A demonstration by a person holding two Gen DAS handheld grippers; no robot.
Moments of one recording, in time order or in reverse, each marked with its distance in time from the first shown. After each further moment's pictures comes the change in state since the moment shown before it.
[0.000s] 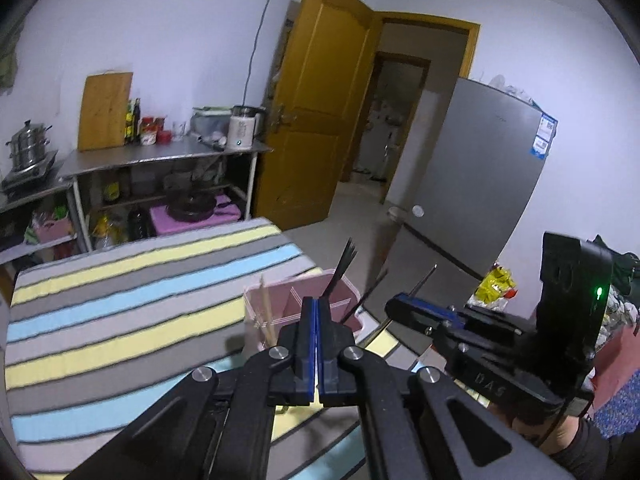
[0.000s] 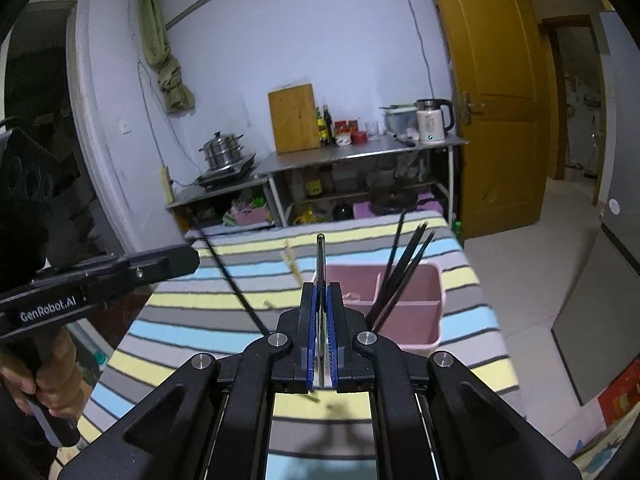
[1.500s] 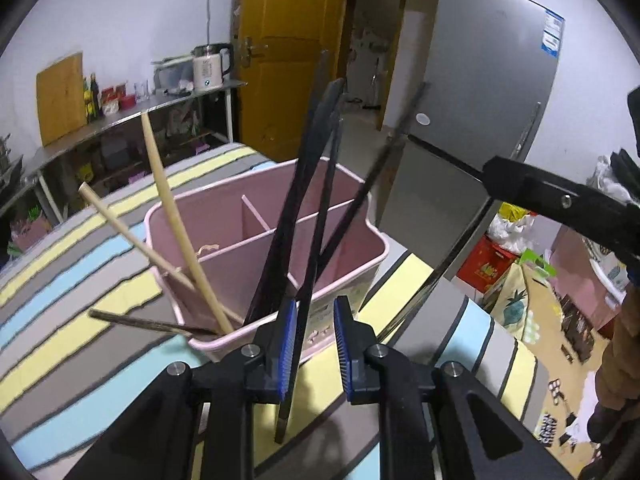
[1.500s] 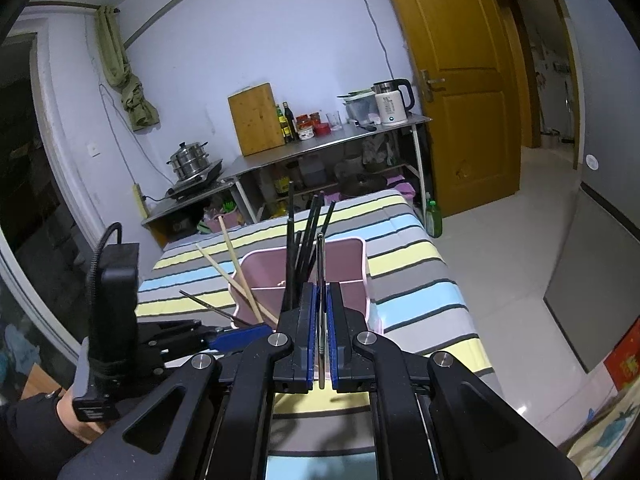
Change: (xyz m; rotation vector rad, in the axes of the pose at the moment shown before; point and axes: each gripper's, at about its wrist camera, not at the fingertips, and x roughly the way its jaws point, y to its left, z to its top) left arm 0.167 -0.029 -0.079 0.174 0.242 0.050; right arm 0.012 -0.075 -0.022 0.123 0.027 -0.050
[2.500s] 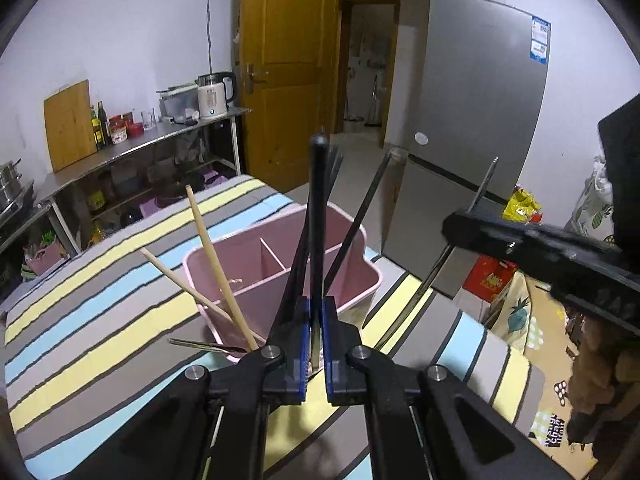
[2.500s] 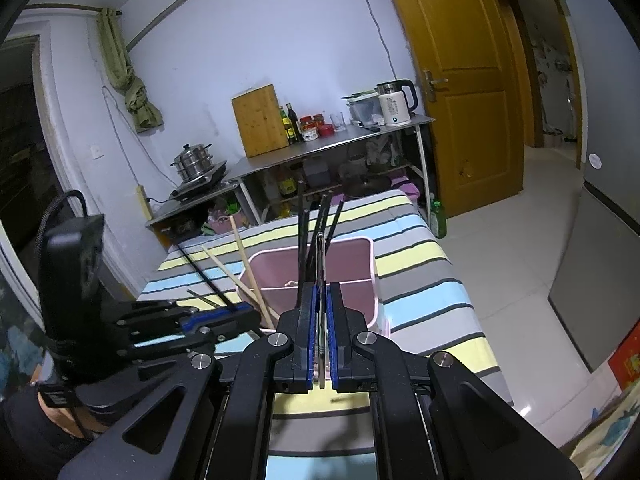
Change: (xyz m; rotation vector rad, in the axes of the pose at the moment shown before) left arm -0.055 0.005 0.012 0.028 -0.080 0.020; right arm -0.002 0.006 -0.003 -0.007 -0.011 0.016
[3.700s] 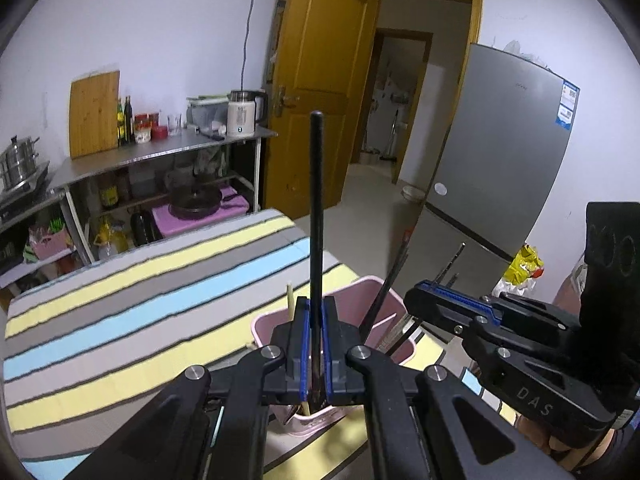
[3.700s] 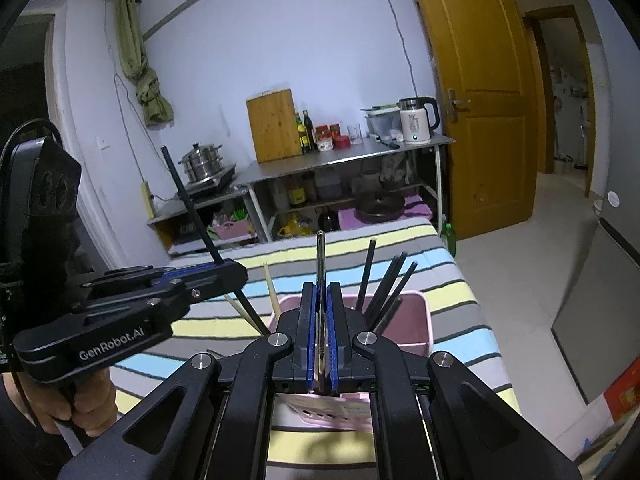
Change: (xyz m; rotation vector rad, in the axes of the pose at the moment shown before) left arm -0.016 0.074 0.046 -0.137 -0.072 -0.007; right arm 0.047 0.049 0.025 -0.081 -0.010 -0.008
